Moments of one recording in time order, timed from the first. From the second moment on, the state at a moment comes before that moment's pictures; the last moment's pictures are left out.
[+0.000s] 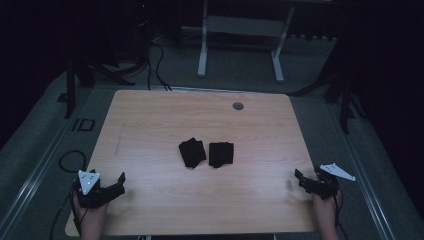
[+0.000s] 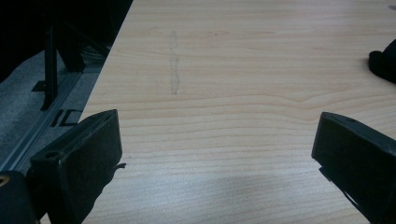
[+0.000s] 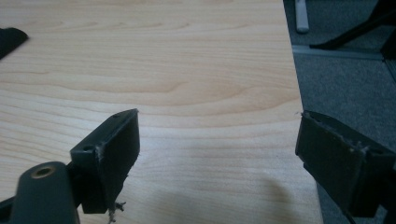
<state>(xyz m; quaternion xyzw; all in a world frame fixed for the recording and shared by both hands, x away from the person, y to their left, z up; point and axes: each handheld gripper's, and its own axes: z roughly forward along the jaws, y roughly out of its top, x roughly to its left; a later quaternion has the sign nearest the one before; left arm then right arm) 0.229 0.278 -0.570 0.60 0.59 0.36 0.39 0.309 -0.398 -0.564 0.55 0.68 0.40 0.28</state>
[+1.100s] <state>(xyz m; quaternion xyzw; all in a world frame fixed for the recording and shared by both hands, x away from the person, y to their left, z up) 0.230 0.255 -0.567 0.63 0.56 0.33 0.43 0.328 -0.336 -0.551 0.50 0.76 0.38 0.18</state>
